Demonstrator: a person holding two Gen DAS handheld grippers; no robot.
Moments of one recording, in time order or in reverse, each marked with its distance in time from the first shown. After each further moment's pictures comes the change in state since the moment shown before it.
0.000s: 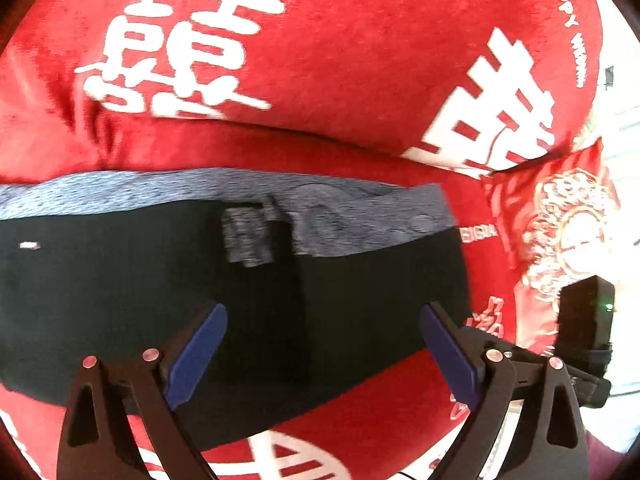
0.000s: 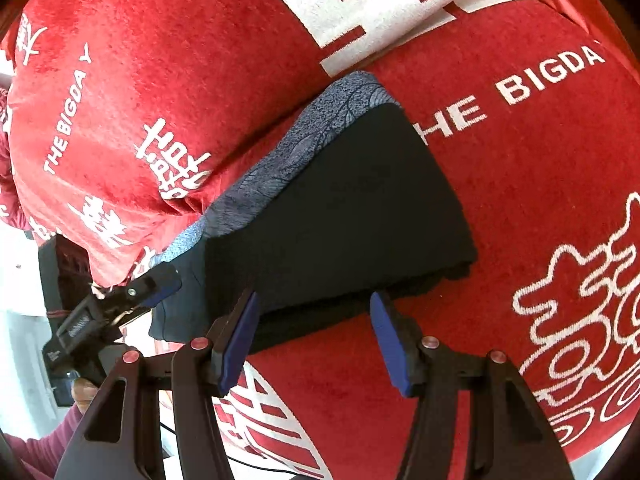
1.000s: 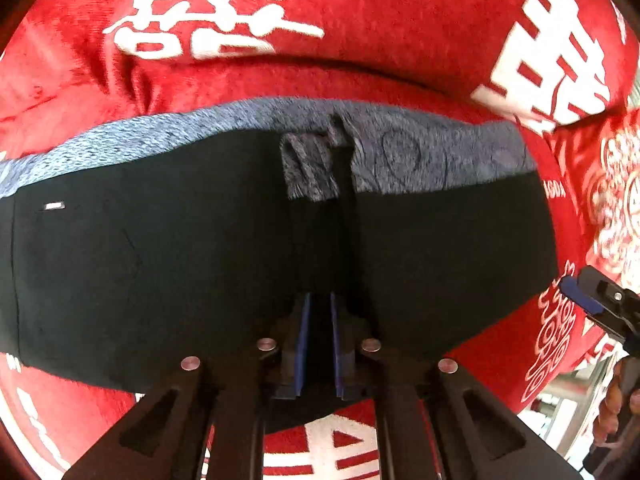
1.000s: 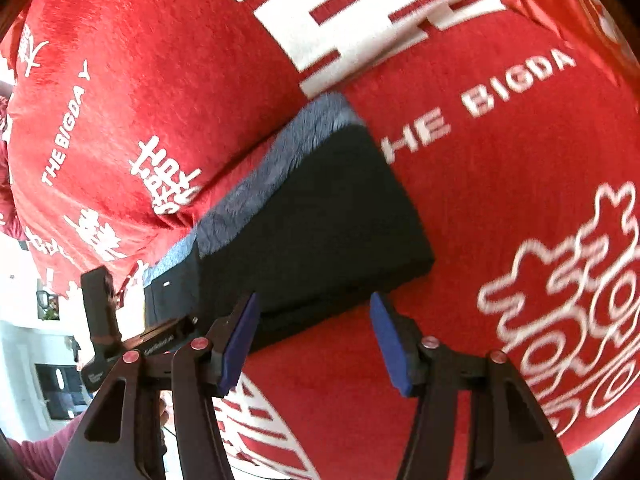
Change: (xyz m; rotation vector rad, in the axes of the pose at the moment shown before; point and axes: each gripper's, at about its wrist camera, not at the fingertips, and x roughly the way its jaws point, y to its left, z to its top) left arm 0.027 0.016 -0.029 0.005 0.079 0.241; right arm -0.018 -0.013 0.004 0.012 -0.061 -0.040
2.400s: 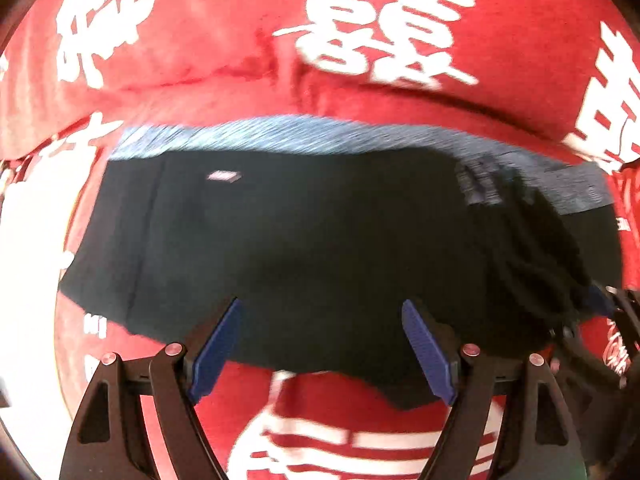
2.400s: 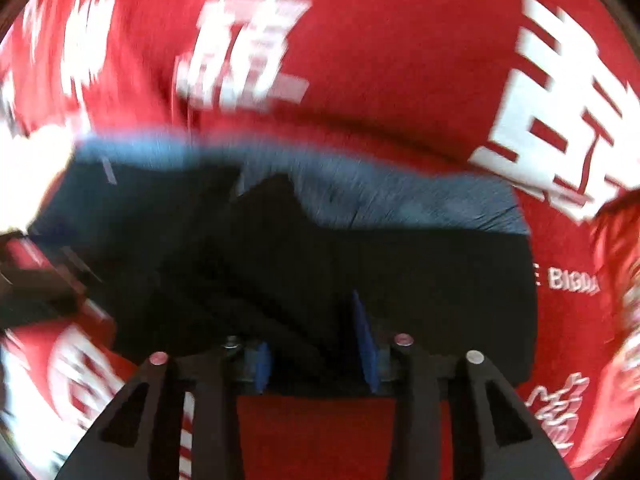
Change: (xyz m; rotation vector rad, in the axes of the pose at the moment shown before) left arm -0.035 0.077 -0.028 -0.098 -0.121 0.299; right arm 0.124 0.155 -0.085 -0.793 -0.041 -0.580
